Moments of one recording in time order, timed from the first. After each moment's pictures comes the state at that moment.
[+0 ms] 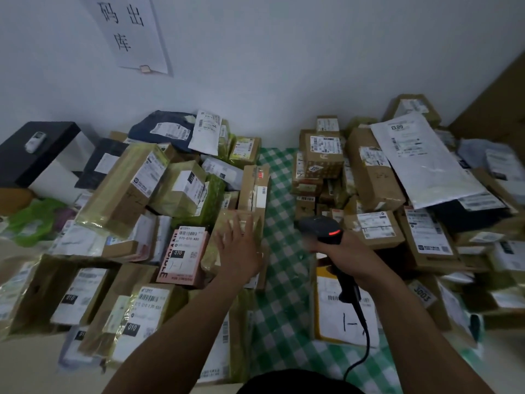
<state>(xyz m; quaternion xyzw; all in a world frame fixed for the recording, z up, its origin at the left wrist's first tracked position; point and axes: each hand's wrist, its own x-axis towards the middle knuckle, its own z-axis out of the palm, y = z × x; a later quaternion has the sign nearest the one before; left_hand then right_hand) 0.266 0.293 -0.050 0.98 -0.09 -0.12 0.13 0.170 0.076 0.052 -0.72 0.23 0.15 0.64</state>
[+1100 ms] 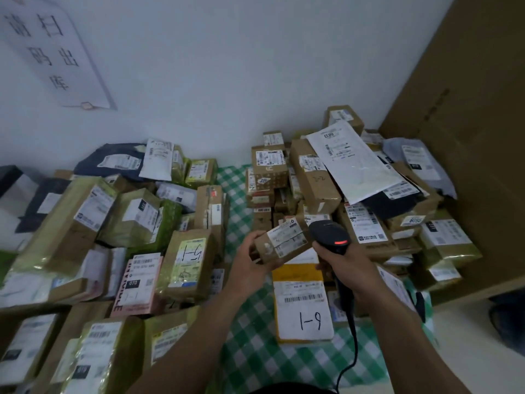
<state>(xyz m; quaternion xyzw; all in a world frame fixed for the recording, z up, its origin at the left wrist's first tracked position) 0.209 0.195 -0.020 0.79 -0.13 -0.21 0.56 0.096 0.007 0.051 -0.67 0.33 -0.01 0.66</state>
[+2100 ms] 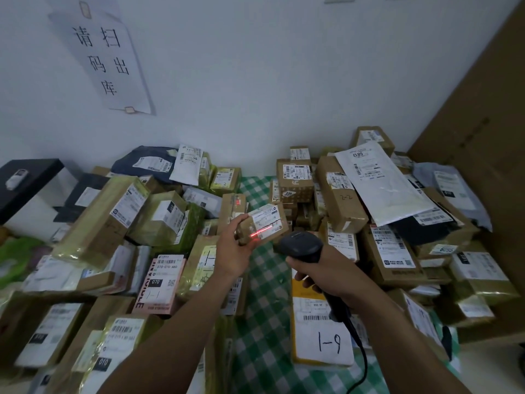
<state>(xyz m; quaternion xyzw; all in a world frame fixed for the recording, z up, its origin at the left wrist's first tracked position) 0.275 0.246 0.003 0.84 -0.14 0.02 0.53 0.142 0.060 0.090 -0.77 0.16 0.12 0.60</state>
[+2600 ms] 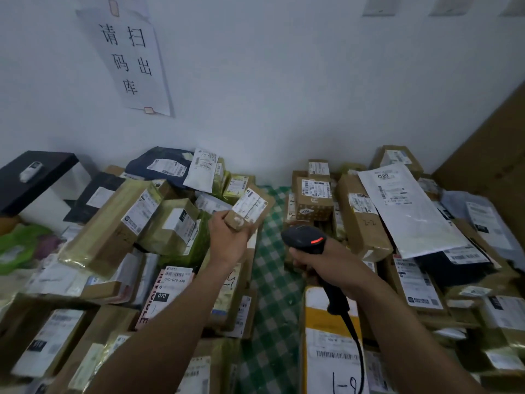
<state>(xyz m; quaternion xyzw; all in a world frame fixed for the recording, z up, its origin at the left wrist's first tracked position) 0.363 0.266 0.011 0.82 0.03 0.03 0.57 0.225 0.062 0.104 -0.77 0.16 0.16 0.60</state>
